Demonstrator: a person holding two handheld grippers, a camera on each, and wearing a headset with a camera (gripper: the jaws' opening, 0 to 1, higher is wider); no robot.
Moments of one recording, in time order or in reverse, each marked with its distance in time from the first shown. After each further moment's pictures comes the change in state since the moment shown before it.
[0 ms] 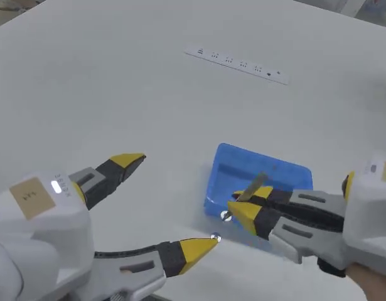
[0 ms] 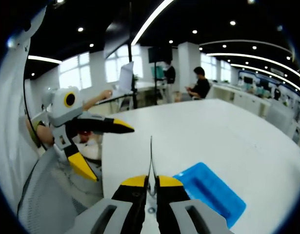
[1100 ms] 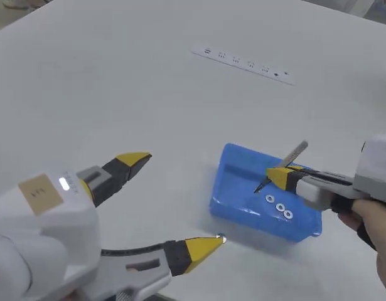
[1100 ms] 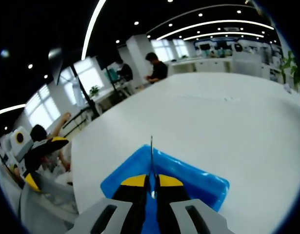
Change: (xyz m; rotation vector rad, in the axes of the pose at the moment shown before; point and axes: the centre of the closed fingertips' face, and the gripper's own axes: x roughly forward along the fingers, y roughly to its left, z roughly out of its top) left arm 0.000 0.000 -0.001 -0.005 0.005 0.004; right arm 0.019 -0.099 -0.054 0.415 0.043 -0.169
